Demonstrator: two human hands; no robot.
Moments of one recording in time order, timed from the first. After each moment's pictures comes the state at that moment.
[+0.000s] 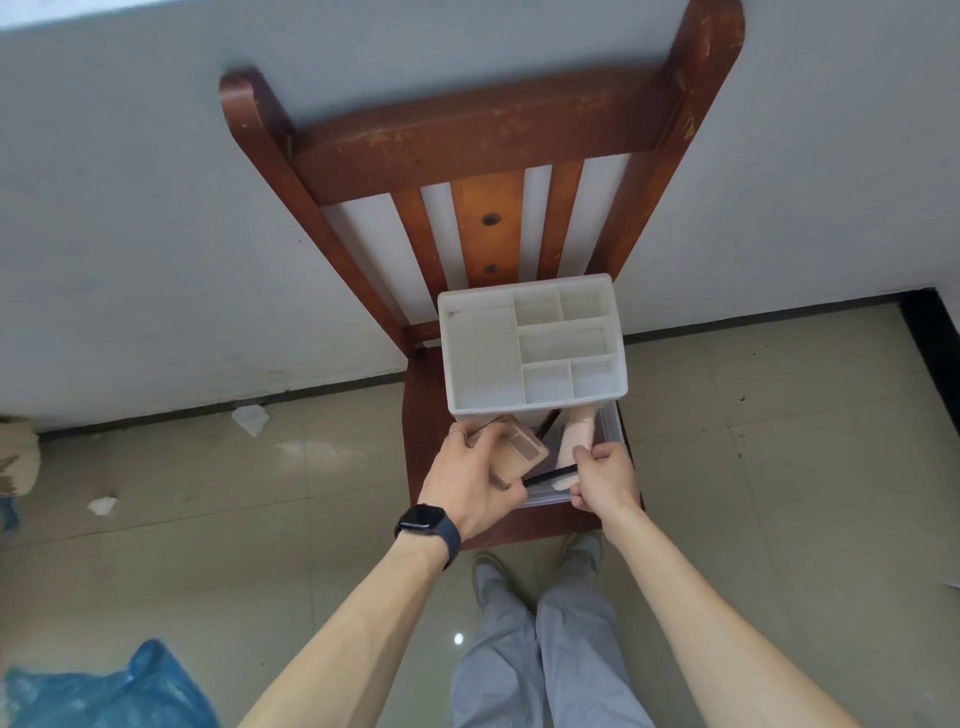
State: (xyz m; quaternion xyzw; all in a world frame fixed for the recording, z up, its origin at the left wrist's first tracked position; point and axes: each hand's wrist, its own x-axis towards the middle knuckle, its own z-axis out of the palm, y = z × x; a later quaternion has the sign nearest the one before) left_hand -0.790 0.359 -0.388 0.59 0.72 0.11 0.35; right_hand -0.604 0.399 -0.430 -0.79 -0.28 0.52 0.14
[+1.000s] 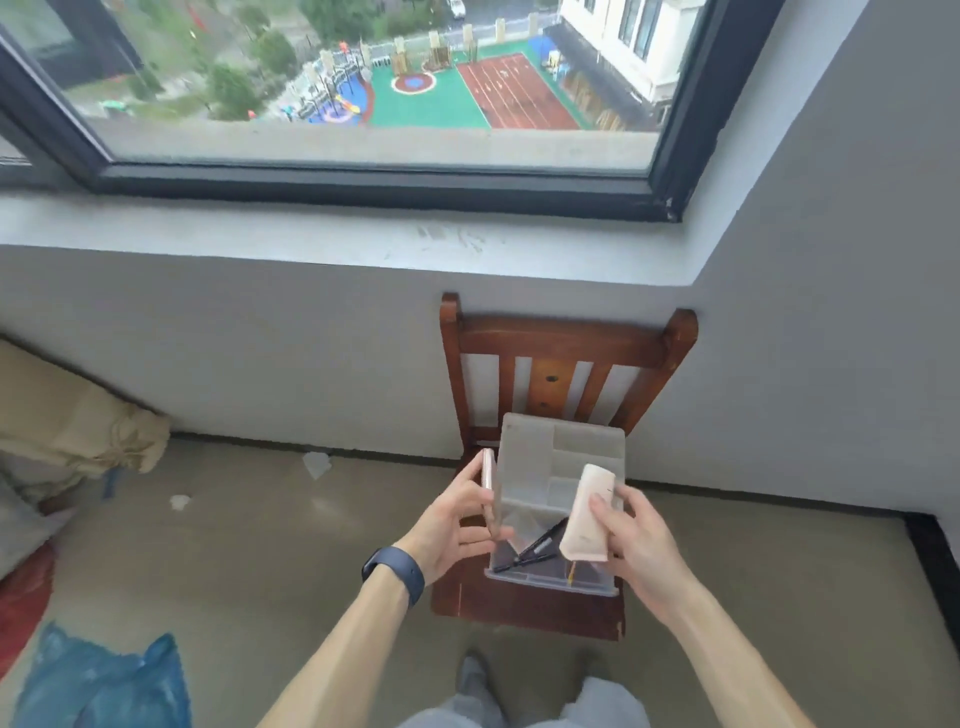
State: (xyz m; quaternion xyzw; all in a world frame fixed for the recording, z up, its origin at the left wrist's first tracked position) left_hand -0.826 0.337 -0.180 0.13 0.58 0.41 0.69; right_hand -0.589 0.417 -0.169 -0.55 -0.37 0.72 0.20
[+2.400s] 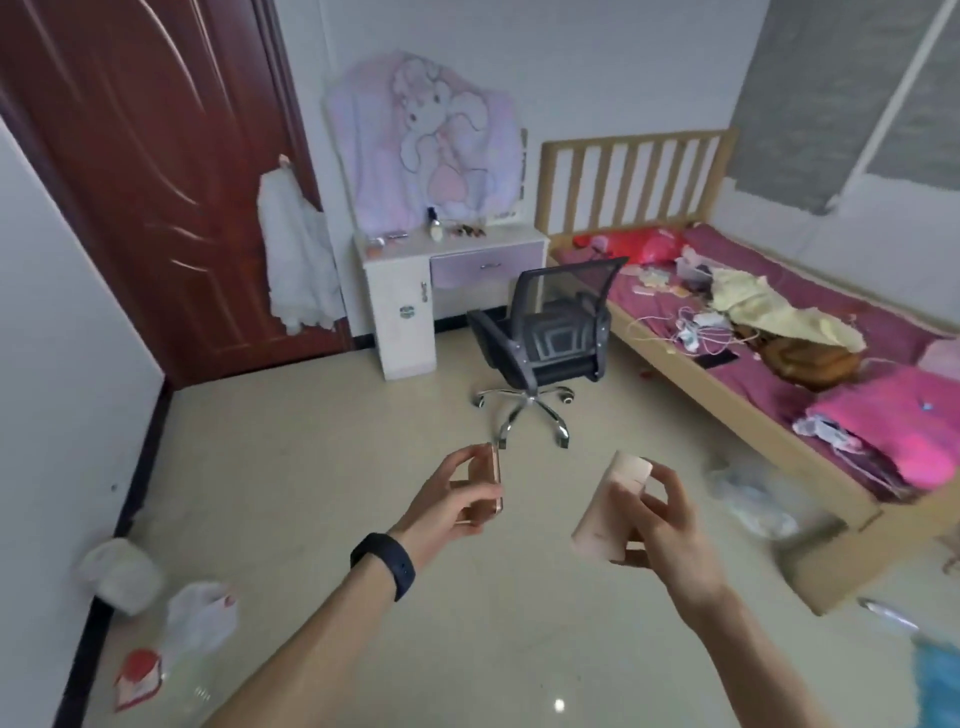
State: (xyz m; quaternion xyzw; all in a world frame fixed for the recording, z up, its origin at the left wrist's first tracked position) left_hand -0.072 -0.453 -0.012 -0.48 0.45 0.66 -0.36; right_hand -0.324 -0.386 0.011 0.41 -0.60 0.51 -0.46
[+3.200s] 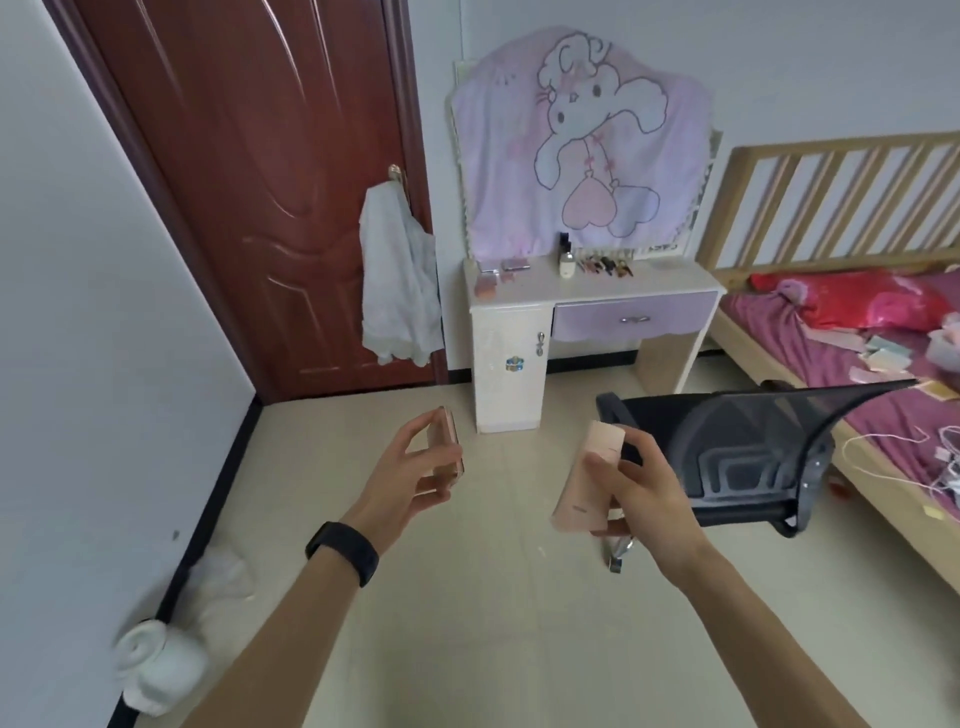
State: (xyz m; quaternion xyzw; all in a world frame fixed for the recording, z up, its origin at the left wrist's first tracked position) left_hand 0.140 -0.947 0.023 -0.53 0.35 0.58 -0.51; right_hand -0.134 -0.976 0.028 0.50 -0.50 0.42 -0.57
